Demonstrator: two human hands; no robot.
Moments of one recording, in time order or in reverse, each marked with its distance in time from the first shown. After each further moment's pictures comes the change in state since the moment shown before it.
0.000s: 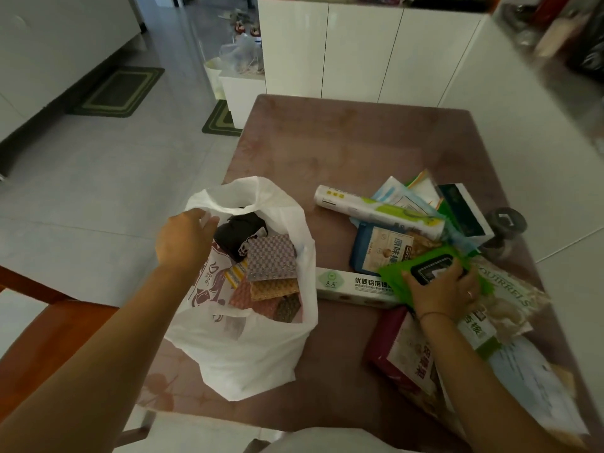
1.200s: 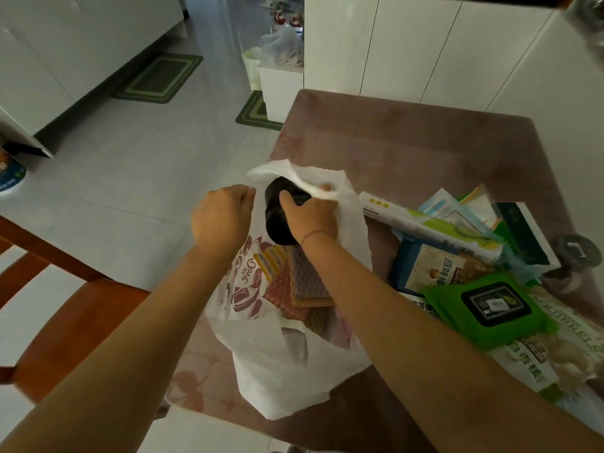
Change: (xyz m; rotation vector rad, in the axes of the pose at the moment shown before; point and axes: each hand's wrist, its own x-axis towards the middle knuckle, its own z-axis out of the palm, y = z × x) left_hand 0.023 0.008 -0.030 -0.063 0.113 0.123; right_hand -0.108 -0.267 0.064 0.393 -0.552 -0.353
